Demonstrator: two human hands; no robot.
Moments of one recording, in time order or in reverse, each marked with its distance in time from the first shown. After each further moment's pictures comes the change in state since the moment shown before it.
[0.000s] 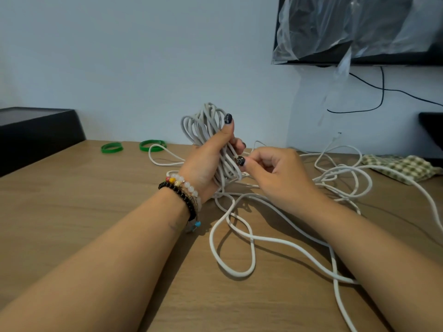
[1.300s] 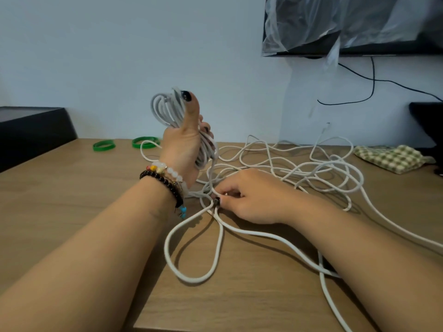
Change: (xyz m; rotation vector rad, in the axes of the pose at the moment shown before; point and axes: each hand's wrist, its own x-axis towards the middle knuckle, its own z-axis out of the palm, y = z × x) left_hand 0.006 0.014 -0.004 0.038 0.275 0.165; right_hand -0.009 -0.012 0.006 -0.489 -0.605 -0.032
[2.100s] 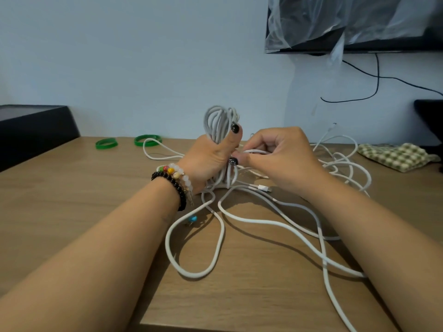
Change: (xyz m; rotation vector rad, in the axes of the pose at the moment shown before) left_hand 0.001 -0.025 -0.003 0.601 -0.342 0.035; right_hand -0.001 0.015 -0.021 0.561 0.624 0.061
